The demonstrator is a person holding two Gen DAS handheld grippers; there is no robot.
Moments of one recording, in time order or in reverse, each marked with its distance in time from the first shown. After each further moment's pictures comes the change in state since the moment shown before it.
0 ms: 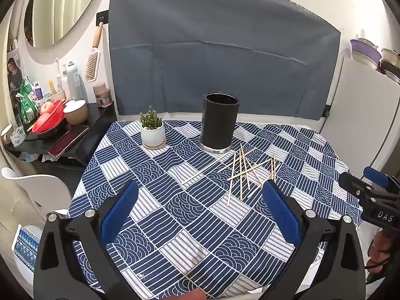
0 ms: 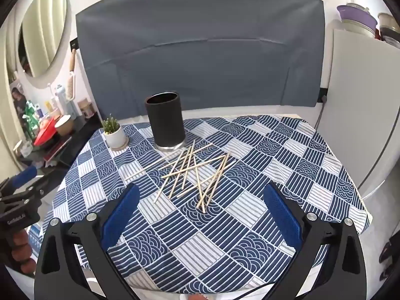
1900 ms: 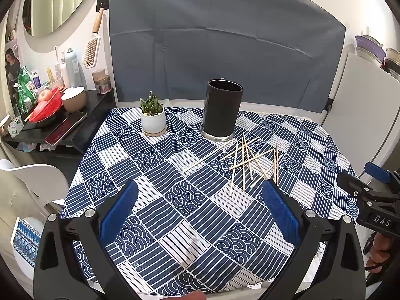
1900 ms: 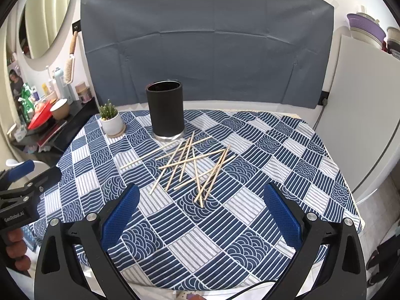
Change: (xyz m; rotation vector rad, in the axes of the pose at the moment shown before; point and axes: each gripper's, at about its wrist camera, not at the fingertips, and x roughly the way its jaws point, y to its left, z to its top) left arm 0.016 0.007 -0.006 -0.012 0.073 -0.002; right arm 0.013 0.012 0.001 -0.072 0.041 -0.048
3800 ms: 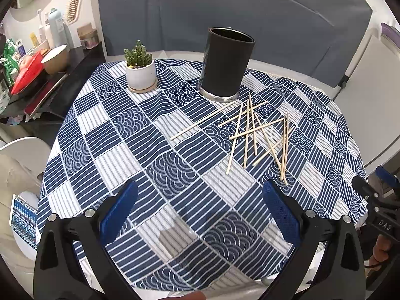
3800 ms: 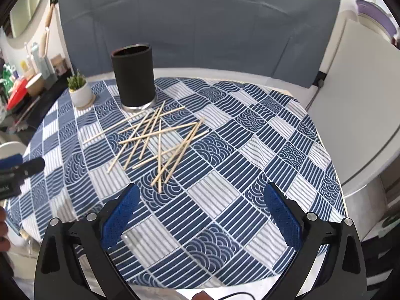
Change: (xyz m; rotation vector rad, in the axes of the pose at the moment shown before) left arm 0.087 -0.013 0.010 -0.065 0.292 0.010; right arm 0.069 -0.053 0.006 -0.052 0.200 -0.069
